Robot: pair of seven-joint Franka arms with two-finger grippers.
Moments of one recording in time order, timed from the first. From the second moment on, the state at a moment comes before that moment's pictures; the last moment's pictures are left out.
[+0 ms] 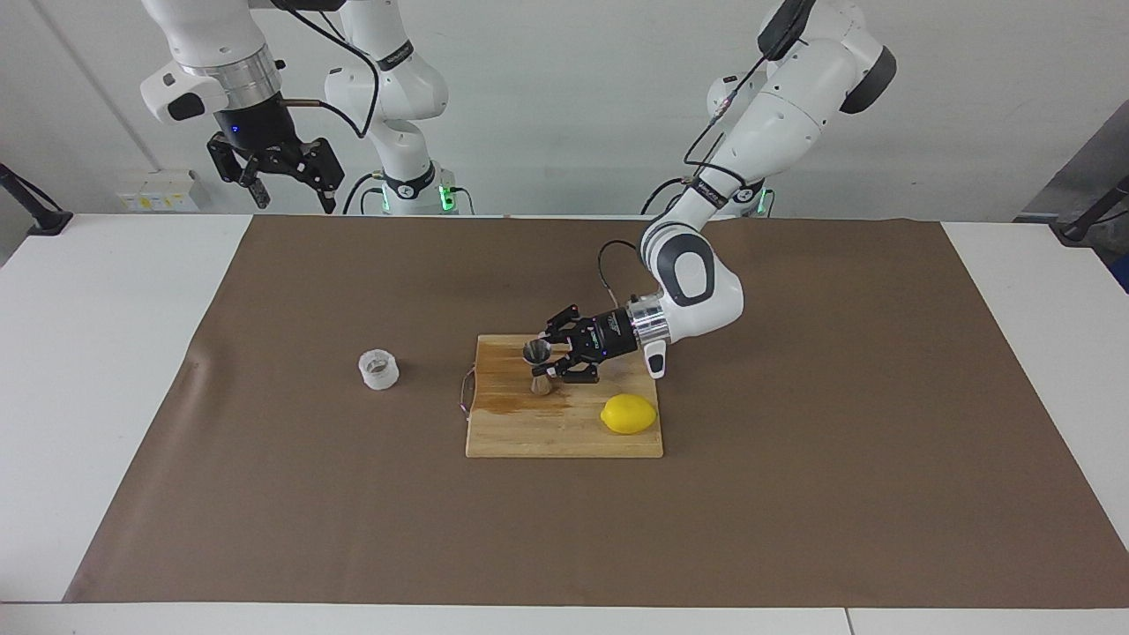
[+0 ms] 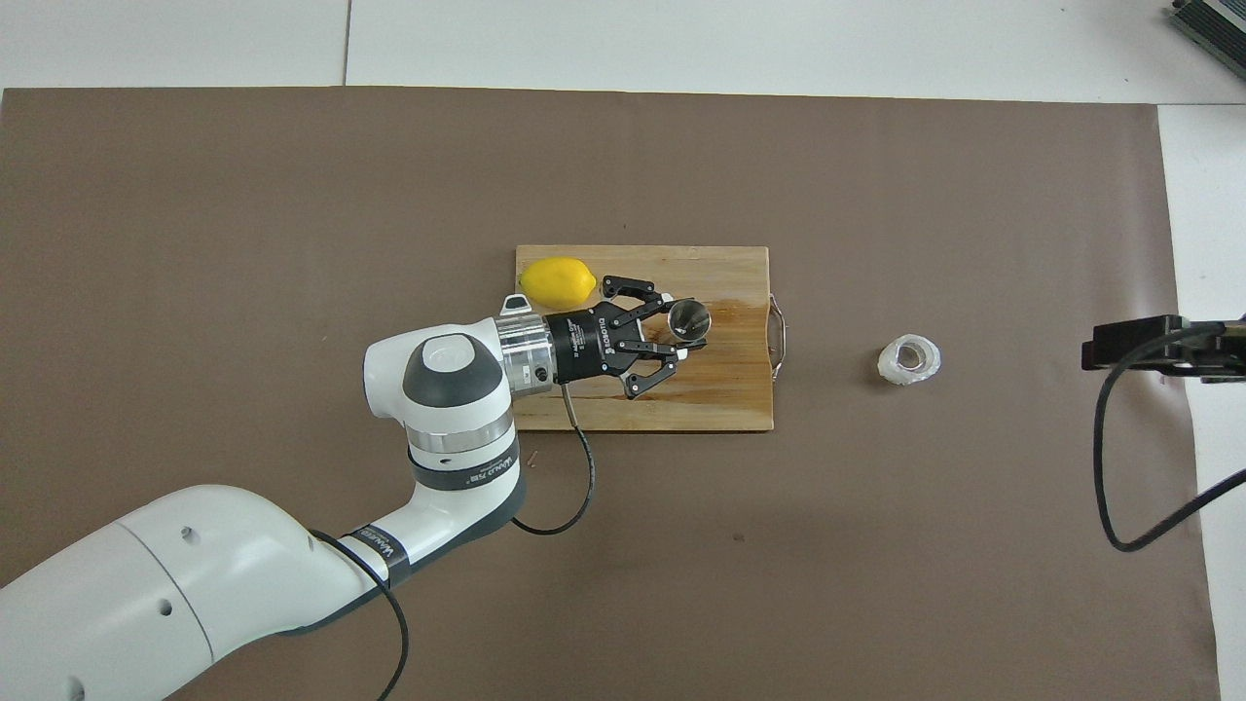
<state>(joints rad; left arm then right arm) 0.03 0.58 -0.70 -1.87 -1.78 2.48 -0.71 -0.02 -0.16 0.03 -1.70 0.01 1.58 0.13</state>
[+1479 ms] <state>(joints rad) 0.13 0.51 -0.69 -1.80 -1.63 2.13 -0.71 -0.02 -0.16 0.03 -1.70 0.01 1.58 0.13</state>
